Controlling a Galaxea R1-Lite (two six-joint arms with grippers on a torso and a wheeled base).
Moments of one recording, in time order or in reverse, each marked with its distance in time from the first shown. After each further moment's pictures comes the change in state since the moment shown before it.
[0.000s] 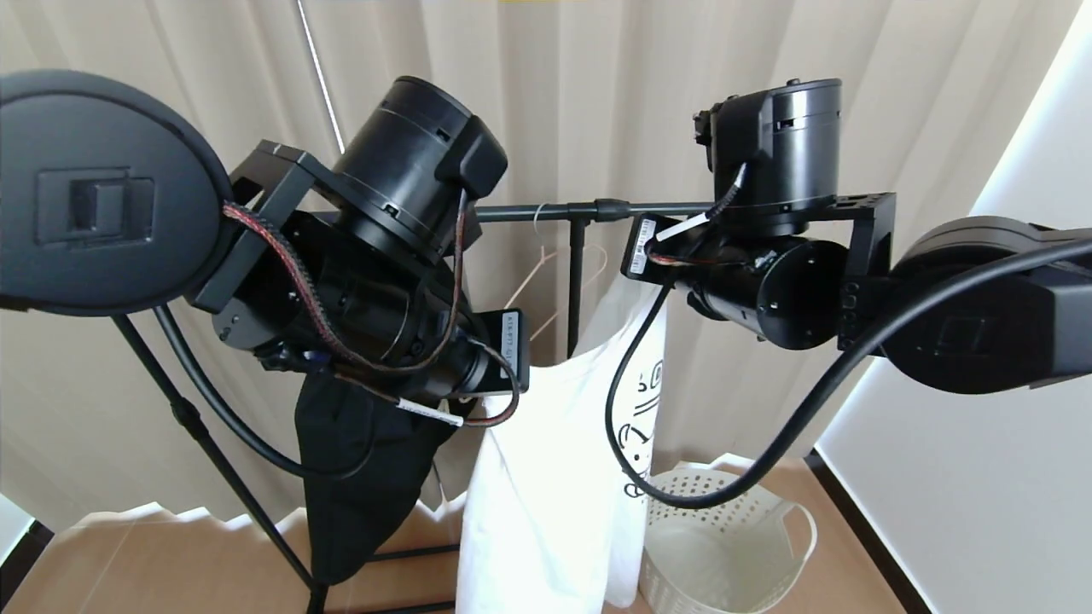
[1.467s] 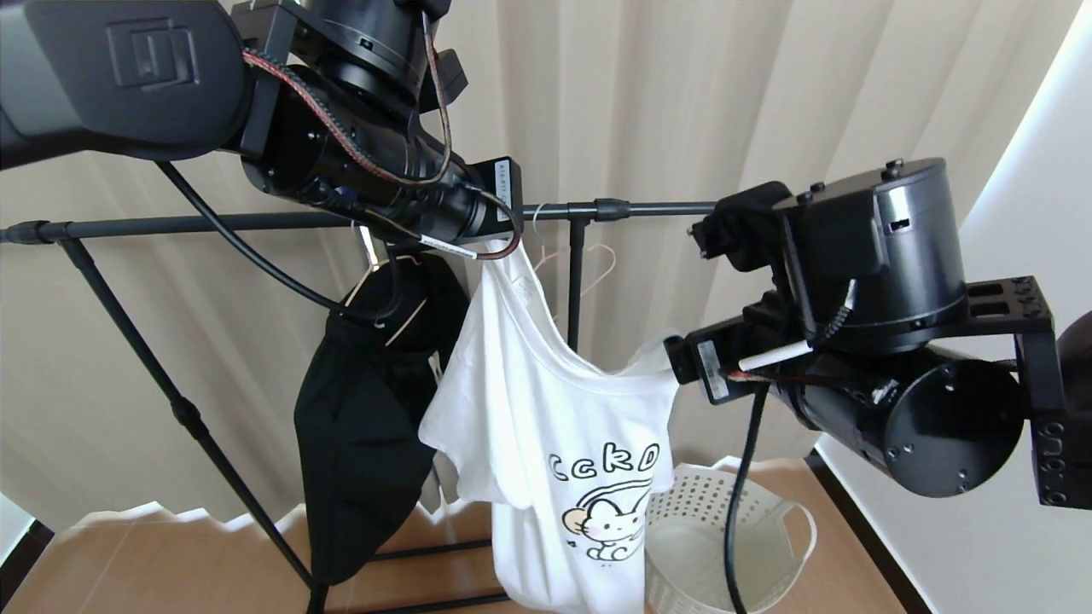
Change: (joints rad) left arm 0.129 0.140 -0.388 -0.065 -0.001 0.190; right arm 0.104 -0.207 0.313 0.115 -0.176 -0.405
